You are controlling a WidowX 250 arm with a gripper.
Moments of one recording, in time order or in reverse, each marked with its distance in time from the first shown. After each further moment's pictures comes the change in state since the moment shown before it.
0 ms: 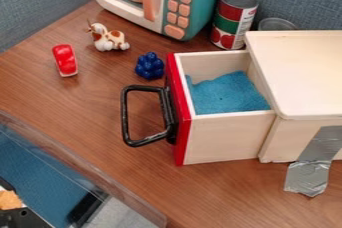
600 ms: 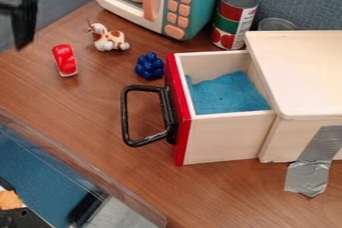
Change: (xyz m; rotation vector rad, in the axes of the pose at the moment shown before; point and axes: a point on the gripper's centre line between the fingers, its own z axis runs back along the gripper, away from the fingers) arm -0.023 -0.014 -0.058 0.037 0.046 -0.309
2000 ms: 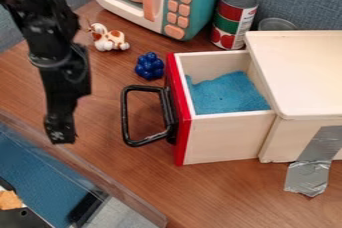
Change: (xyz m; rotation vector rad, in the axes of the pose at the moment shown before) arm -0.045 -0.113 -0.048 0.047 -0.234 -1.172
